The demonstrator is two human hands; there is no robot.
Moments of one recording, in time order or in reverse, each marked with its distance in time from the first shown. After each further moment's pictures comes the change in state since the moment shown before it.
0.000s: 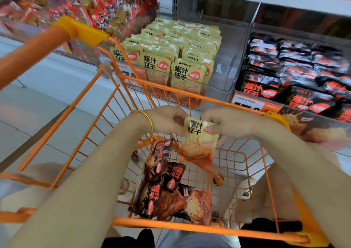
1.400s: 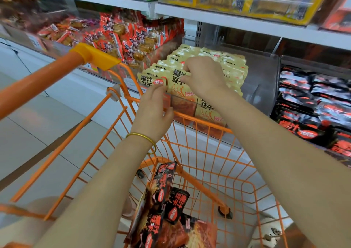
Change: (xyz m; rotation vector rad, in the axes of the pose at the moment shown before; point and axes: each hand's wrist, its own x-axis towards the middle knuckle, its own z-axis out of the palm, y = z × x) left_hand -0.006 -0.047 -0.049 0.201 1.084 0.056; right_hand 0.120 -0.114 -0.074 -0.402 0.826 -0.146
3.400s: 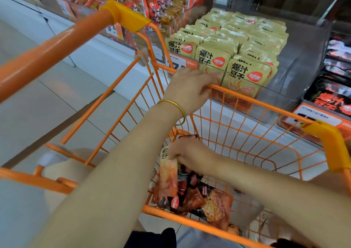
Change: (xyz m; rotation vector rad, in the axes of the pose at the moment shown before) left_hand -0.017 0.003 0.006 0.120 -0.140 0.277; right_hand -0.176 -0.043 0.127 0.529 -0.563 -0.484
